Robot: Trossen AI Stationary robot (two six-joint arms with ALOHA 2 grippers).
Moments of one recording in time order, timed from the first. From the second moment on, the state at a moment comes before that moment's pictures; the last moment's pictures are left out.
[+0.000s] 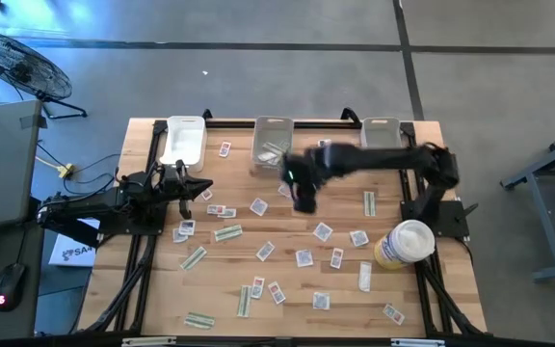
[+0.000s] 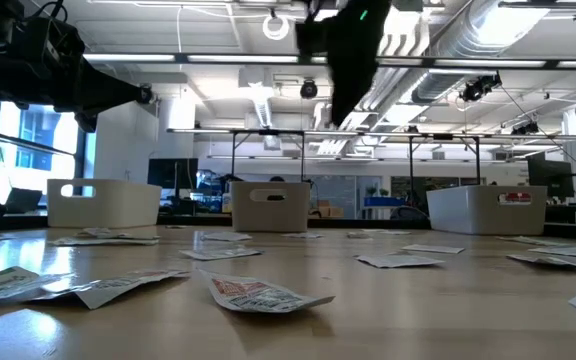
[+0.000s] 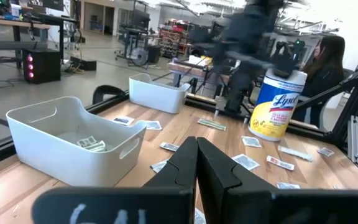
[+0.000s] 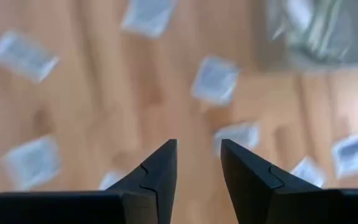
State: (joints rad) left arm 0.12 0.01 0.01 0.03 -0.14 -0.19; right arm -0.04 1.81 1.64 -1.09 0.13 0.14
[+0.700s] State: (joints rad) left arm 0.12 0.01 0.01 0.03 -0.14 -0.19; right arm 0.49 2.06 1.59 -1.56 -0.25 0.68
